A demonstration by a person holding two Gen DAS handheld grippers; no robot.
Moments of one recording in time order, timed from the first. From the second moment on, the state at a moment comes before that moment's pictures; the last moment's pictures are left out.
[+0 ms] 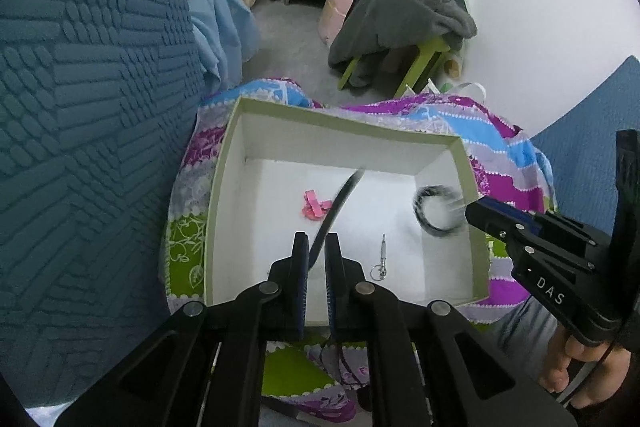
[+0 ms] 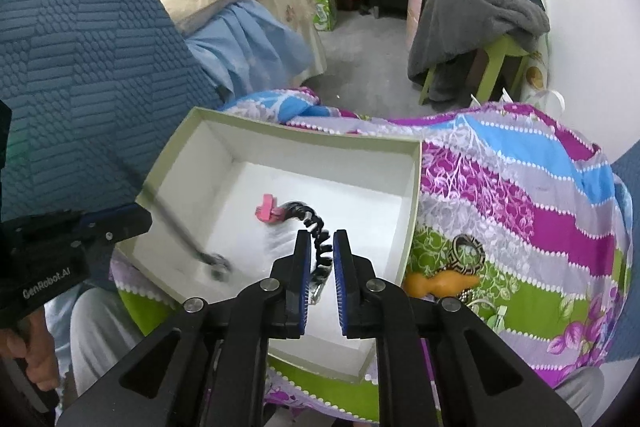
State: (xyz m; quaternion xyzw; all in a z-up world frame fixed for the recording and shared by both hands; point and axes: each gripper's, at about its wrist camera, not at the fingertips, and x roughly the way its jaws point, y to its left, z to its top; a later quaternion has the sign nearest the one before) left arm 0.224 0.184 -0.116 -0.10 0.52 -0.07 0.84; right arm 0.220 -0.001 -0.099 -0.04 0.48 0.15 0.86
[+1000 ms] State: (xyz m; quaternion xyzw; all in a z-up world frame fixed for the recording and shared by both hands) left arm 0.136 0.115 0.041 -0.10 0.37 -0.04 0.92; right arm 0.134 -0.091 0.041 -0.03 0.31 0.16 0.94
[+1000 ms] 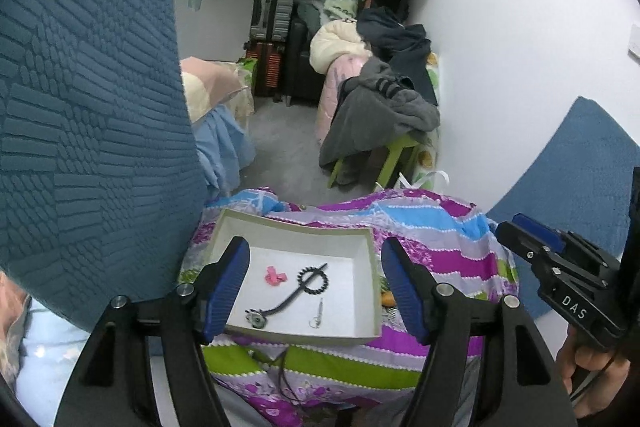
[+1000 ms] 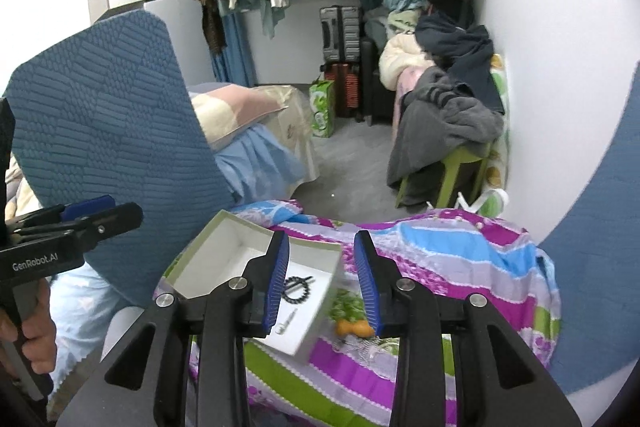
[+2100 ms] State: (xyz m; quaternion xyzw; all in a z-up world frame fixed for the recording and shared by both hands) left arm 0.145 -0.051 -0.145 -0.13 0.50 -0.18 0.84; right arm 0.129 -0.219 -0.149 0.04 0.42 0.12 0.90
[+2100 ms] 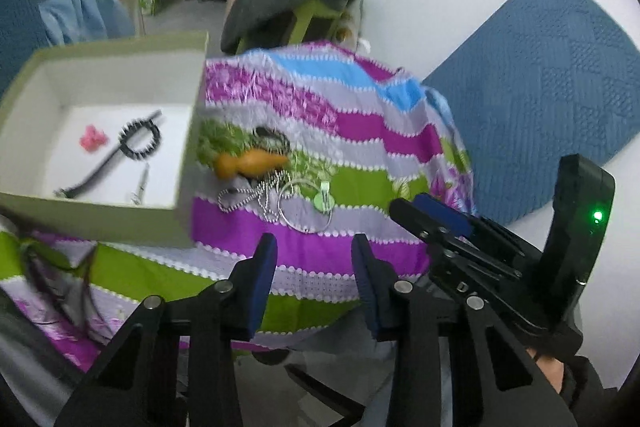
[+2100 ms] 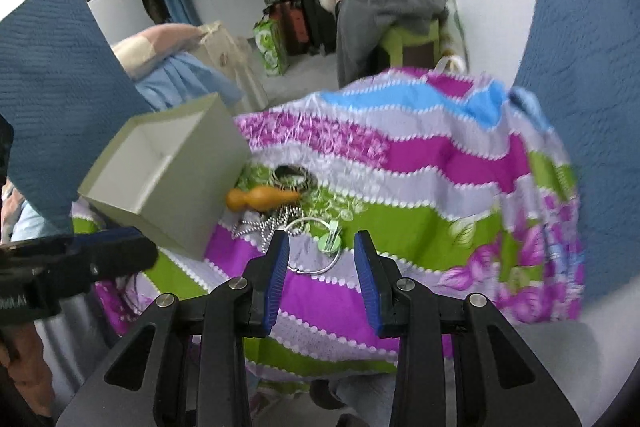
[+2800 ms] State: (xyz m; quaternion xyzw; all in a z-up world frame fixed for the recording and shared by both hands) left arm 0.197 -0.074 -0.241 -0.14 0.54 -0.13 0.82; right arm 0.192 -0.215 -0.227 0.02 0.47 0.18 0.87
